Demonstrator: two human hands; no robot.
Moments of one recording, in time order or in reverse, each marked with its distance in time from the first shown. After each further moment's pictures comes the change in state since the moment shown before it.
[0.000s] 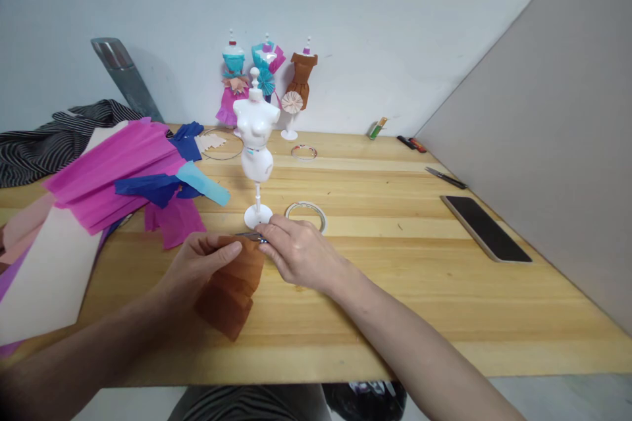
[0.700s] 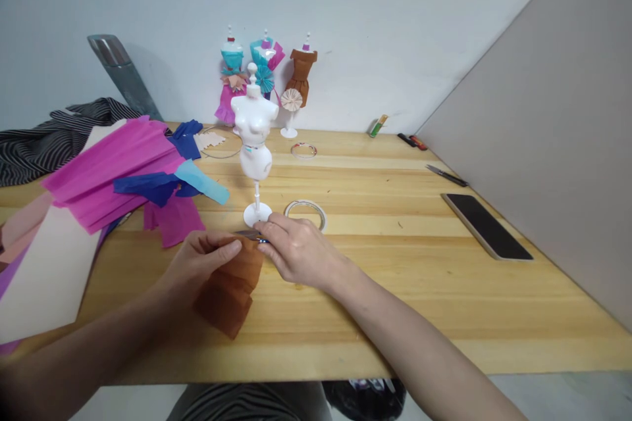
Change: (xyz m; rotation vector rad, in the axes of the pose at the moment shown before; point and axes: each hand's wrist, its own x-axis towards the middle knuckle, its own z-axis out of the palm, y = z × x) left_hand 0.002 0.002 0.001 0.069 0.015 -0.002; right_hand -0.001 0.002 0.001 -0.013 -0.006 -0.002
